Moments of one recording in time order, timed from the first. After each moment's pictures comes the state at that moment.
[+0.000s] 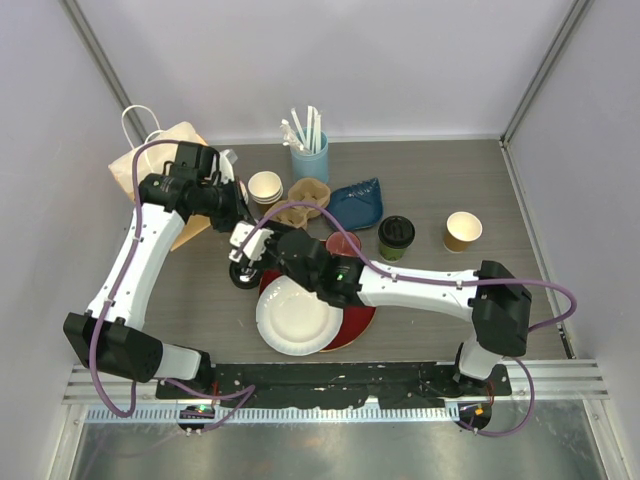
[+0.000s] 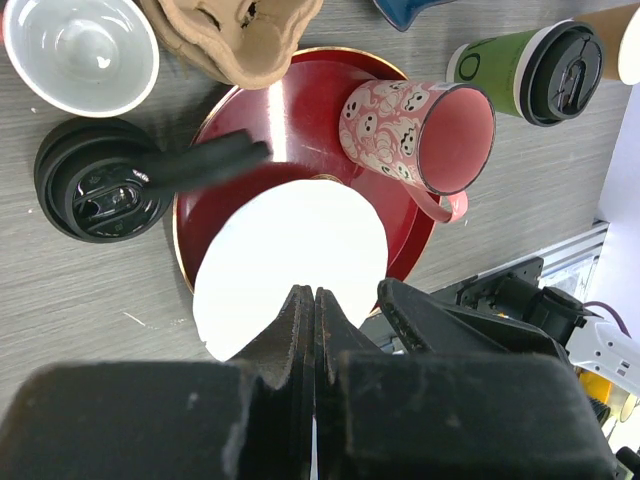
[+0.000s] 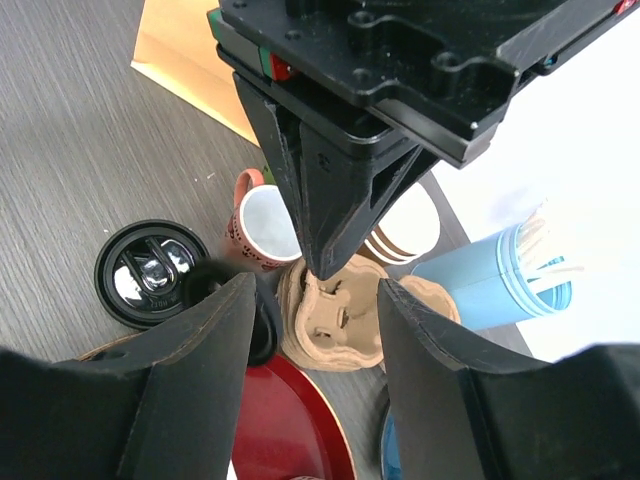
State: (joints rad) left arm -0.23 1.38 1.50 -1.09 0.37 -0.43; right arm 1.21 1.67 1.27 0.21 0.37 -0.52
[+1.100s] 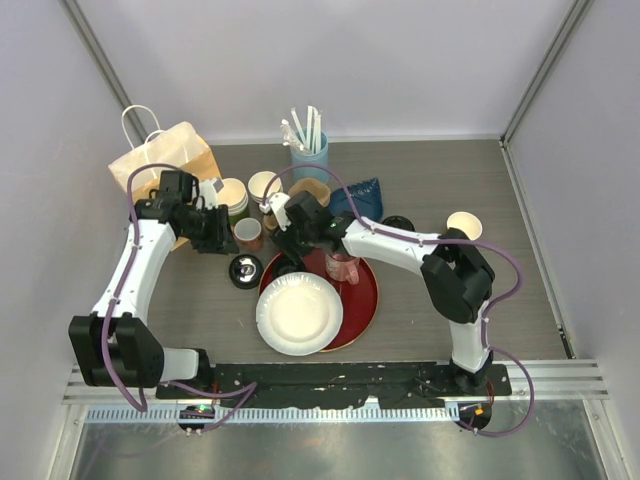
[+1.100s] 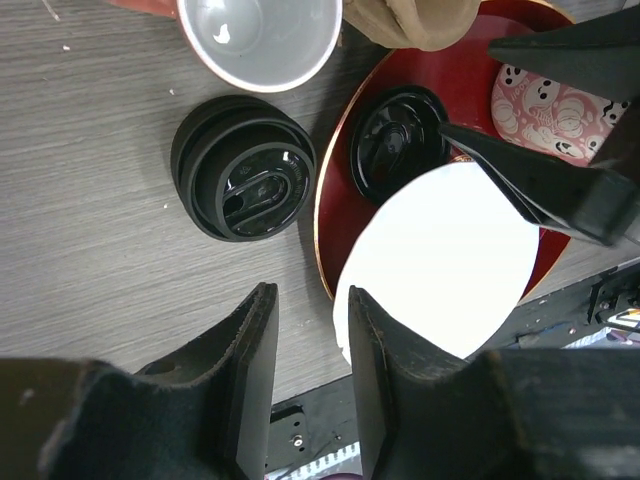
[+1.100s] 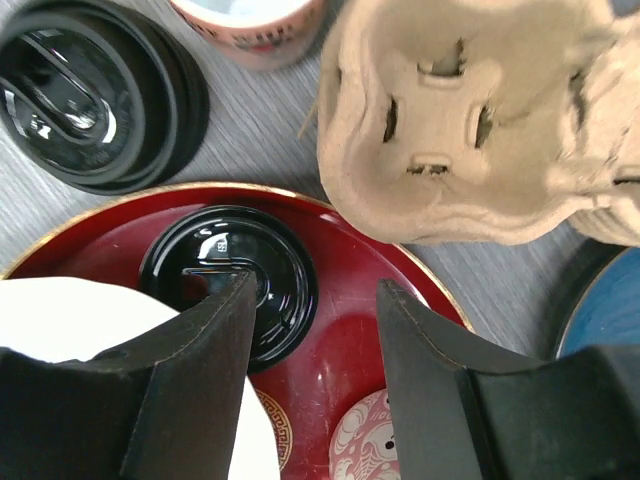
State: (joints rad) left arm -0.03 1.33 1.19 -0.98 0.39 -0.11; right arm 0.91 1.93 1.47 -0.28 -0.01 -0.09
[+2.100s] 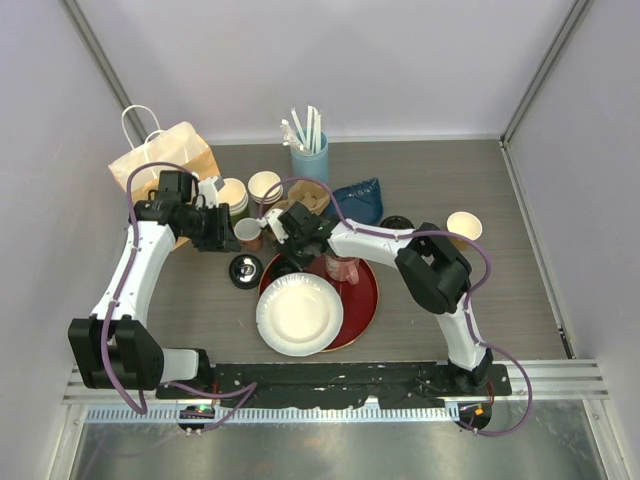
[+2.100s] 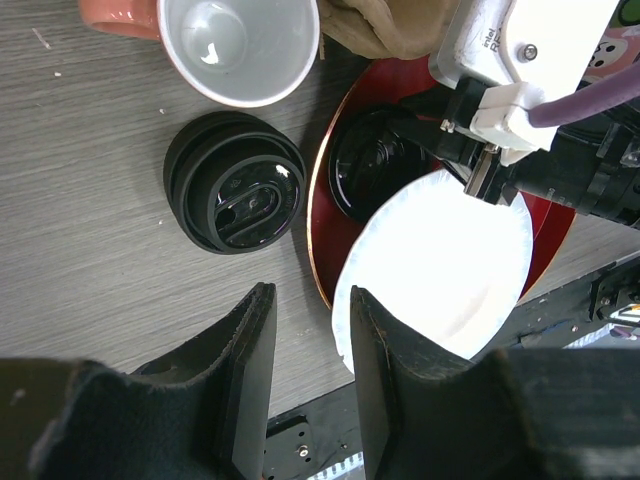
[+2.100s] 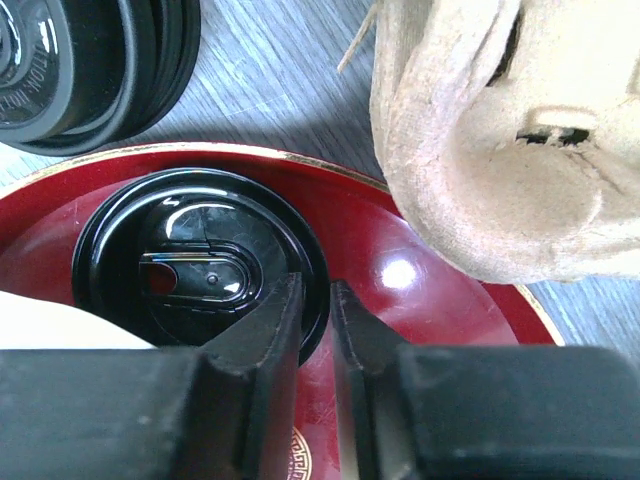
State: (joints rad) left arm -0.03 1.32 1.18 -0.95 0.42 -0.08; right arm 0.90 2.10 1.53 -0.39 -0.07 -0.08
